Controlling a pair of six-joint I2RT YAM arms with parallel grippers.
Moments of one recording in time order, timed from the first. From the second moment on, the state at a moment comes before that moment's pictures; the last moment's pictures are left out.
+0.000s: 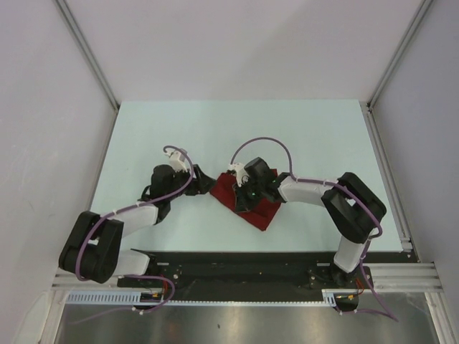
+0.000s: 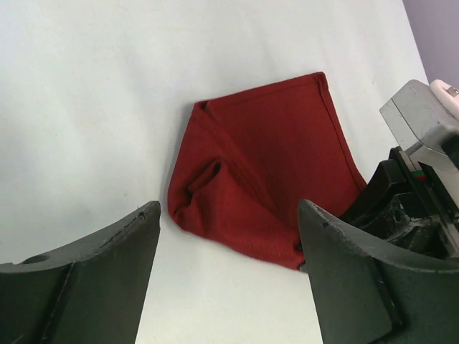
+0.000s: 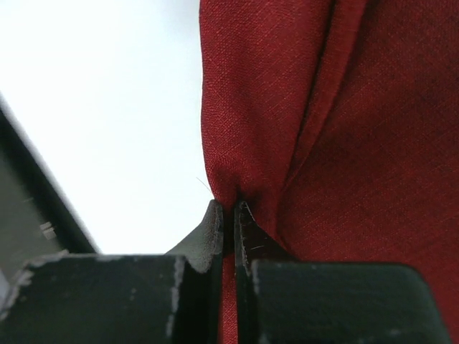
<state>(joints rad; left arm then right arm) -0.30 1.32 0.41 0.51 0.36 -0.52 0.79 1.77 0.99 -0.13 -0.36 0.14</state>
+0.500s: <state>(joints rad) -0.30 1.44 0.44 0.43 0.37 -0.52 0.67 1.86 0.95 0.01 -0.82 0.24</state>
